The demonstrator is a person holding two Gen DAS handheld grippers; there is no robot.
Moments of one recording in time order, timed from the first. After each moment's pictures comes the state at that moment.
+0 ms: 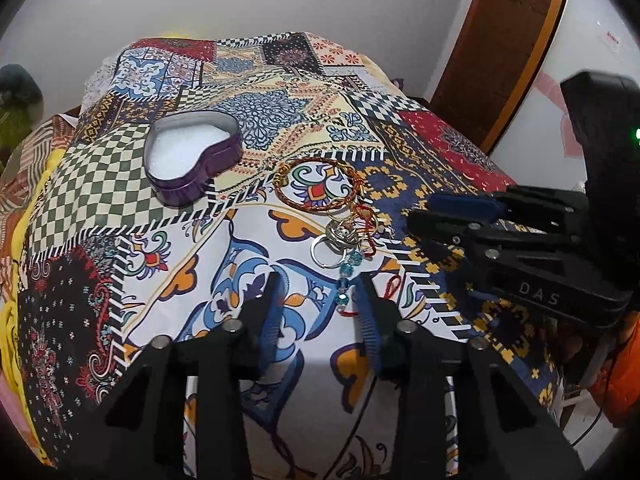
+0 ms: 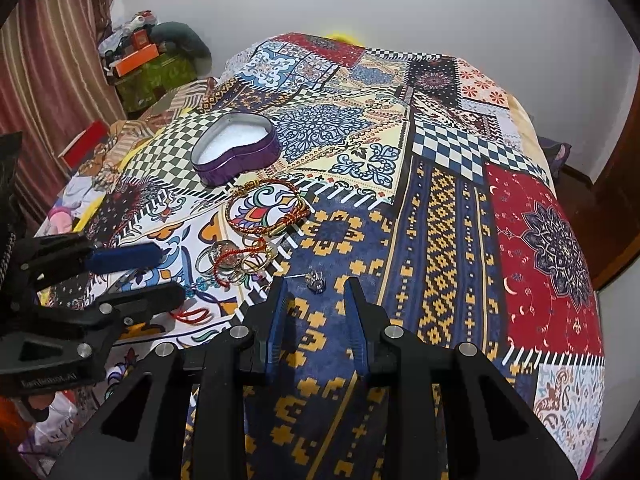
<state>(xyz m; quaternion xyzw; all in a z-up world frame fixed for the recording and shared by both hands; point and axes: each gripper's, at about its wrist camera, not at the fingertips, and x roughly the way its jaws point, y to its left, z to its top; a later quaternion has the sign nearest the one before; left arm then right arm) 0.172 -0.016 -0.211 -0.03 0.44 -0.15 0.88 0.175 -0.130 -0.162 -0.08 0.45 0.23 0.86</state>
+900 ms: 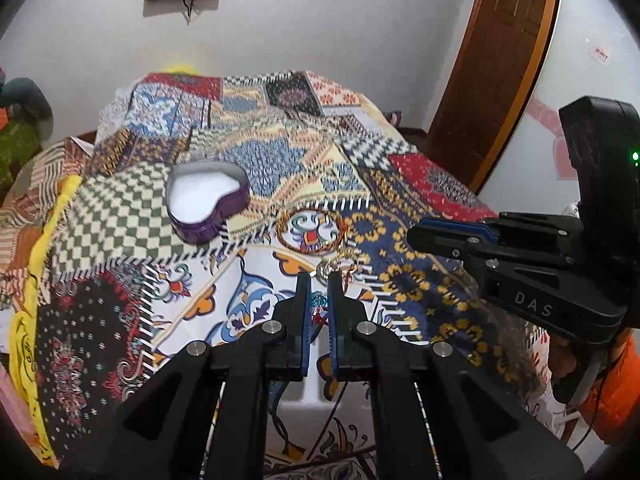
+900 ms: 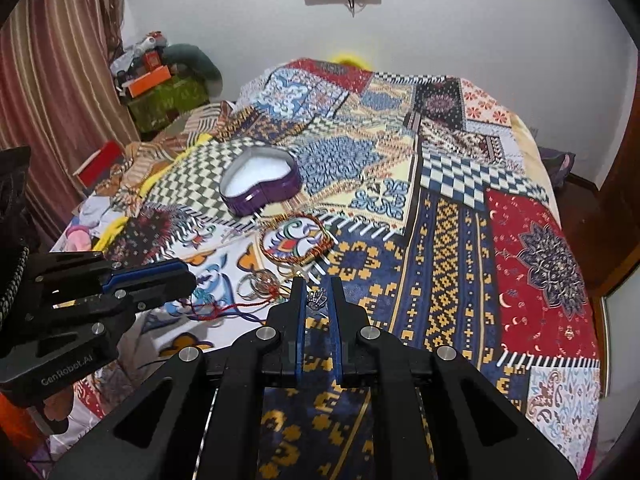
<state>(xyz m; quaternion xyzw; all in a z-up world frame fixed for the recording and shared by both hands) 0.147 -0.007 -0.163 -0.04 0.38 -0.14 0.91 0.154 -0.127 -0.126 -0.06 0.41 0.24 0.88</state>
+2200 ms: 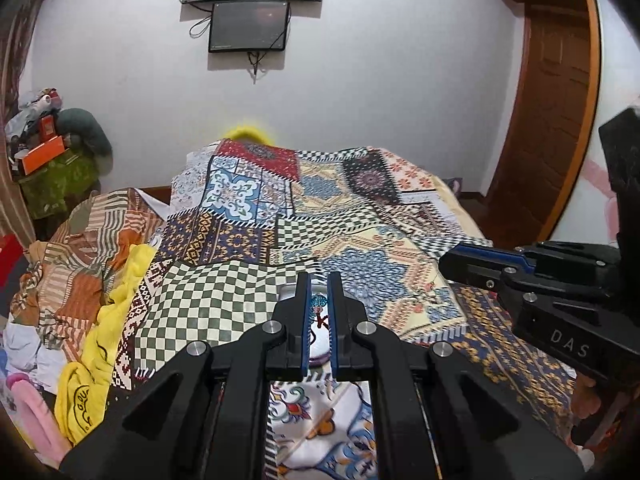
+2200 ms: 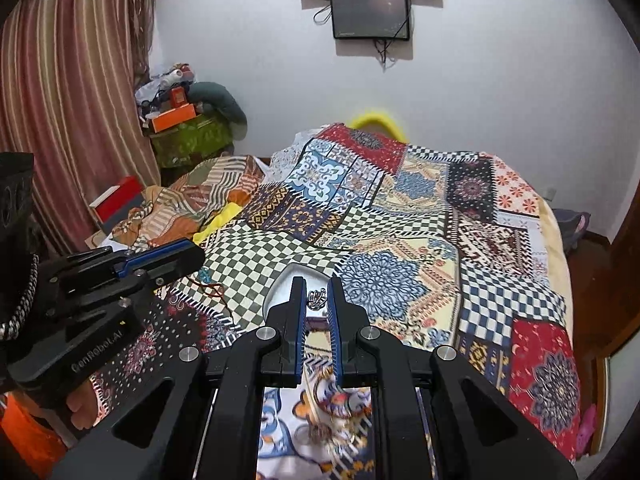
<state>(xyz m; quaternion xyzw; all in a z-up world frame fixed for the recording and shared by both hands) 0.217 0.071 -0.107 -0.04 0.29 -0.03 0.95 0.211 -0.051 -0.067 -0.07 0.34 0.28 0.89</state>
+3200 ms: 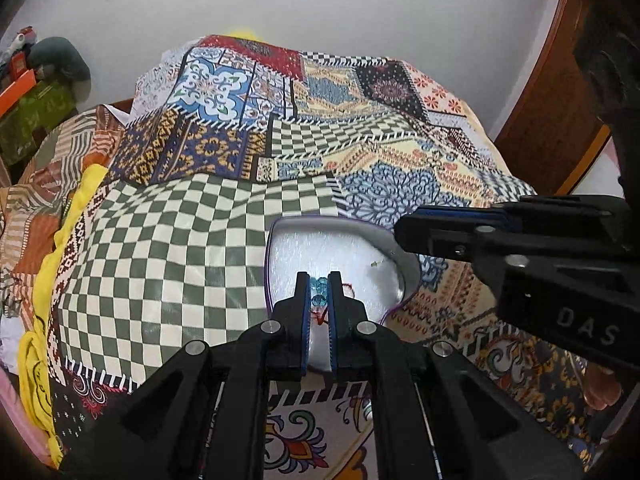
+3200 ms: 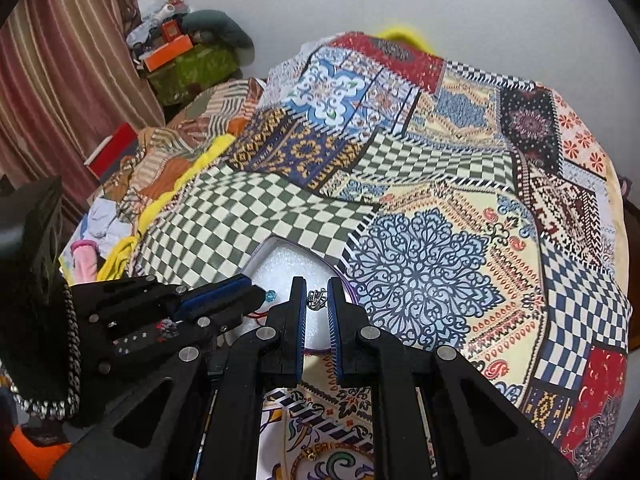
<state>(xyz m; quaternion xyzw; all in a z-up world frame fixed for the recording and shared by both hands) 0.311 0.082 -0.216 -0.07 0.43 -0.04 0.90 0.306 -0.014 -0.149 -0.08 0.48 0.32 0.81</state>
